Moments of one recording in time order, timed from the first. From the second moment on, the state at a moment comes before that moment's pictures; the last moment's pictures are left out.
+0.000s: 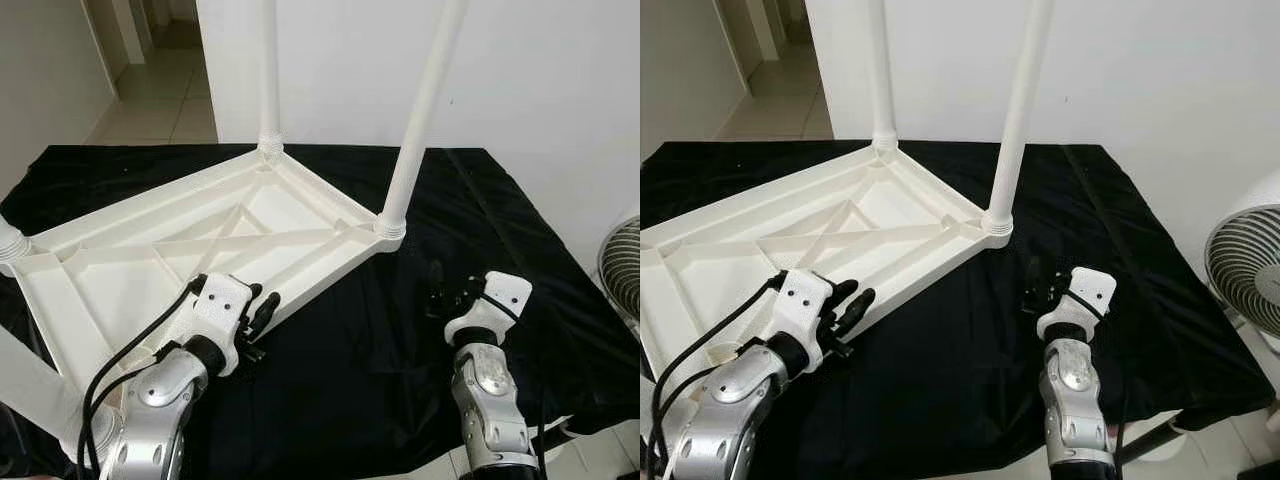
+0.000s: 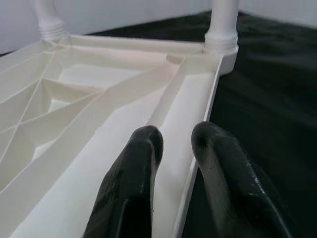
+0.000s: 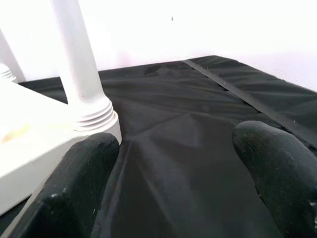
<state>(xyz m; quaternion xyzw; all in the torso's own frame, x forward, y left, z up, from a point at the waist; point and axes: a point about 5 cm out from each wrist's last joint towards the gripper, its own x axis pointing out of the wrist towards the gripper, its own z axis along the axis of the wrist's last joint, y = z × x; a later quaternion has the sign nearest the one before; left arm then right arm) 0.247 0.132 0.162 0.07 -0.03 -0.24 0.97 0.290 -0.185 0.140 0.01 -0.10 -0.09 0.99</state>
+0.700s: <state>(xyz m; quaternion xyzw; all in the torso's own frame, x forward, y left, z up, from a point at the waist) 0.182 0.155 0.148 -0.01 -0.02 -0.22 0.98 0.320 -0.152 0.148 0.01 -0.11 0.01 0.99</state>
